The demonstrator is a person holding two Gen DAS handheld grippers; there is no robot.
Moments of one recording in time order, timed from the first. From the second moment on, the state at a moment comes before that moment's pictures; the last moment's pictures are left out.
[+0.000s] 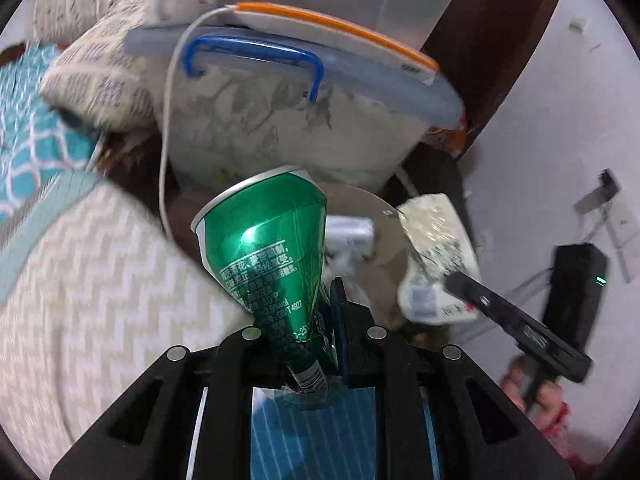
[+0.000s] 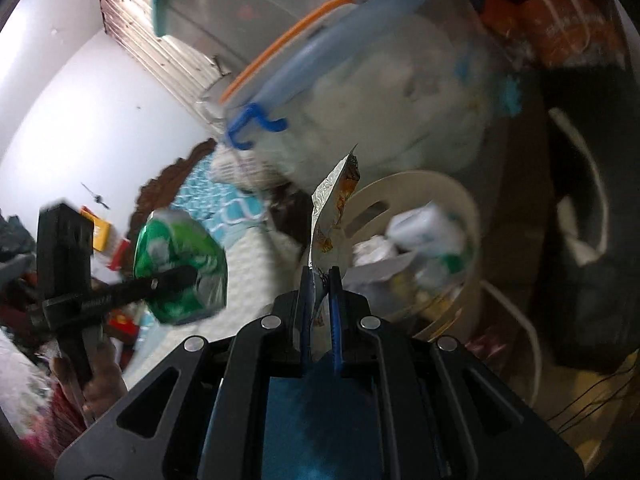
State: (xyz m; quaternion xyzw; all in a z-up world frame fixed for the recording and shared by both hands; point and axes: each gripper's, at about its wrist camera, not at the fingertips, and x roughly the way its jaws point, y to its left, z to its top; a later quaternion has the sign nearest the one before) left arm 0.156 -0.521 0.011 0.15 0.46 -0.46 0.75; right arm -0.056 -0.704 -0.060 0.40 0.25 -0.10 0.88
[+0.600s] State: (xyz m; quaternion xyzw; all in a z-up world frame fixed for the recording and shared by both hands) left arm 0.168 -0.598 -0.048 0.21 0.47 -0.43 0.74; right arm -0.029 -0.719 -0.099 0.39 0.29 -0.14 0.86
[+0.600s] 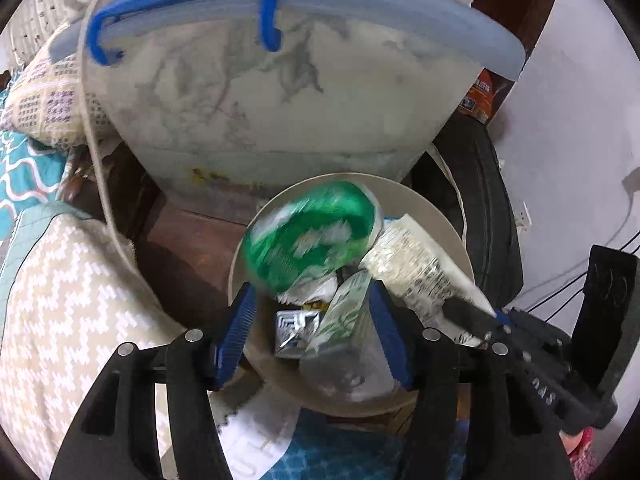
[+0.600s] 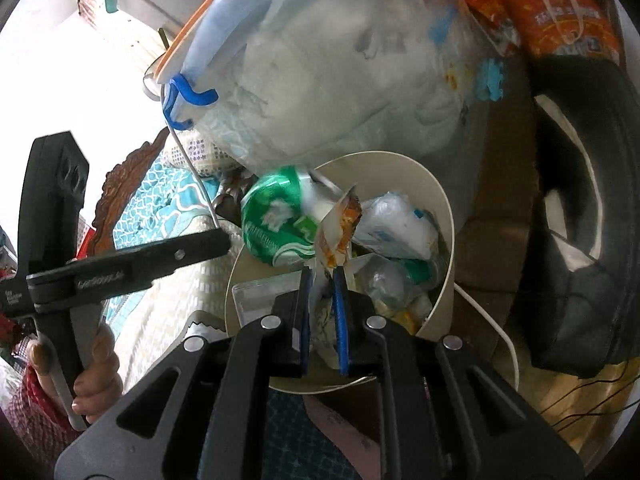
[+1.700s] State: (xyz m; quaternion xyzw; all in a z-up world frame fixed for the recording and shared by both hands) left arm 0.101 -0.290 0.005 0.10 0.43 -0.30 0.84; right arm -0.071 -0.569 -0.034 0.40 0.23 -0.14 0.88
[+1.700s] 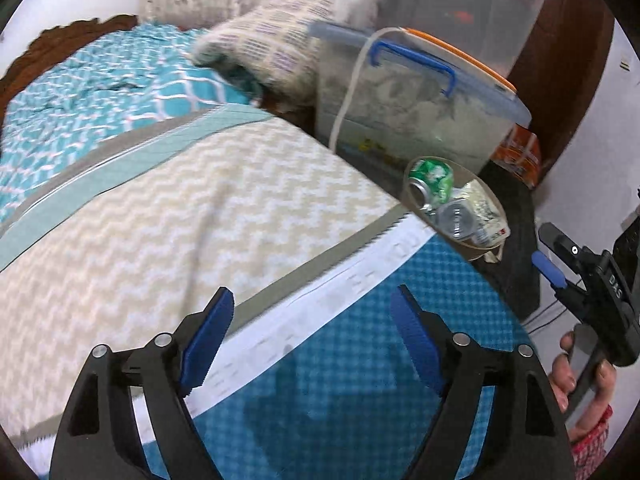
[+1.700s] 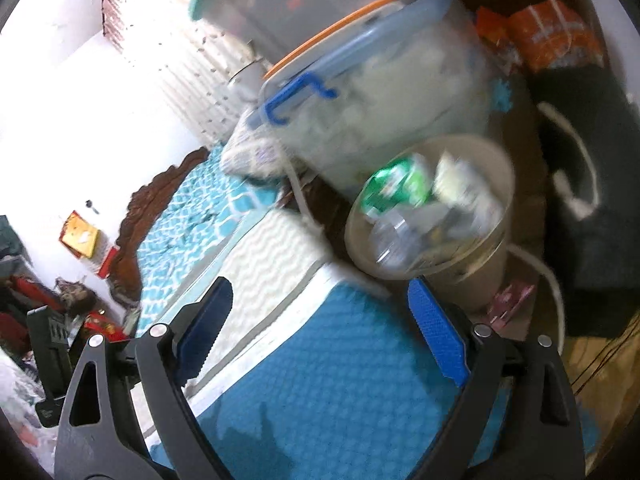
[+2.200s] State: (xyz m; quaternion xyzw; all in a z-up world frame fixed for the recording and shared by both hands) left arm 0.054 -0.174 0.034 0.08 0.38 -0.22 0.90; right arm -0.061 -0.459 -0.001 0.37 0.26 -0.10 0.89
